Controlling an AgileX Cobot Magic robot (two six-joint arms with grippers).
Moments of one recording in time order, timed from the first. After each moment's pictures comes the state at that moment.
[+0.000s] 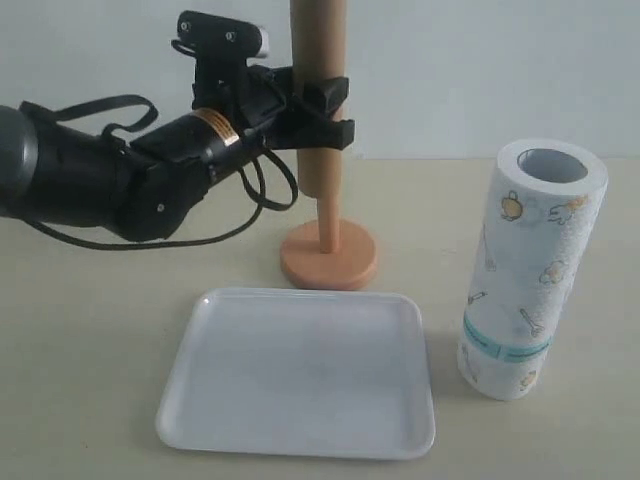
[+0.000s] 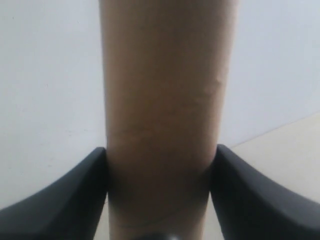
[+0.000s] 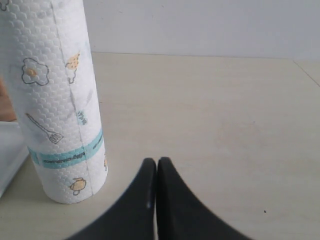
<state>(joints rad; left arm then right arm) -0.58 1.91 -1.12 0.03 -0.70 -0.03 0.05 0.00 0.00 0.00 0.34 -0.02</state>
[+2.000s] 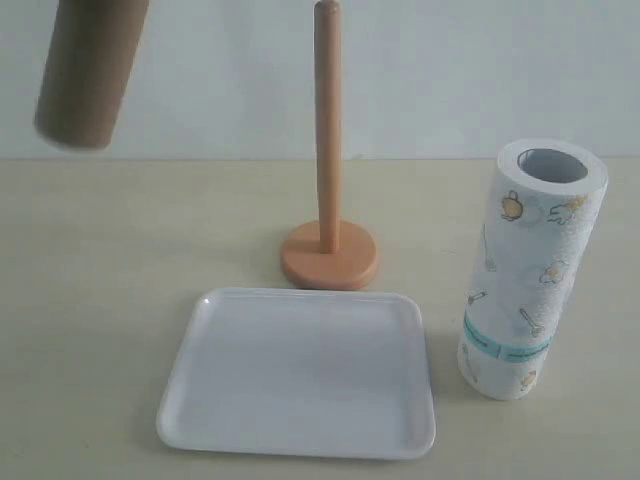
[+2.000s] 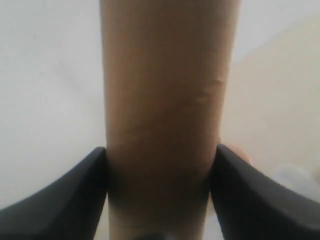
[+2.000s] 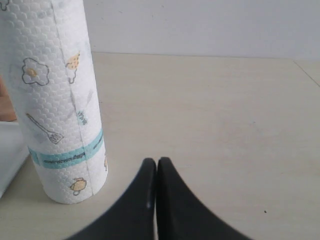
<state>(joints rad) -0.58 1.18 -1.20 0.19 0.55 0.11 0.05 0.00 0.00 0.00 0.34 -0.02</state>
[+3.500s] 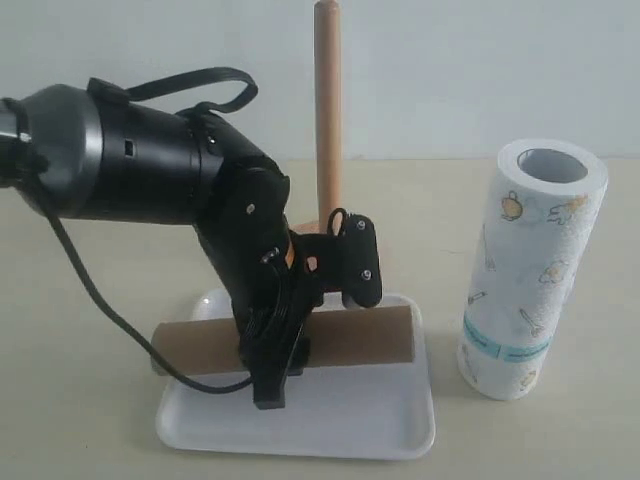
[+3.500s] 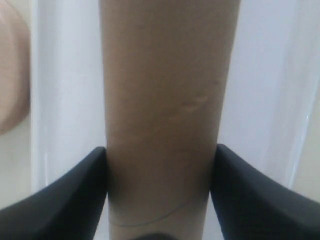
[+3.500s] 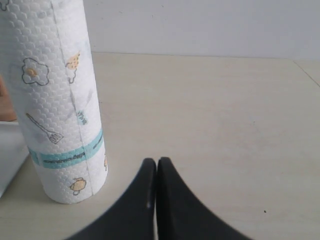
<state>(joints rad) -0.80 1.91 -1.25 0.13 0.73 0.67 0.05 0.00 0.00 0.00 0.34 -0.02</state>
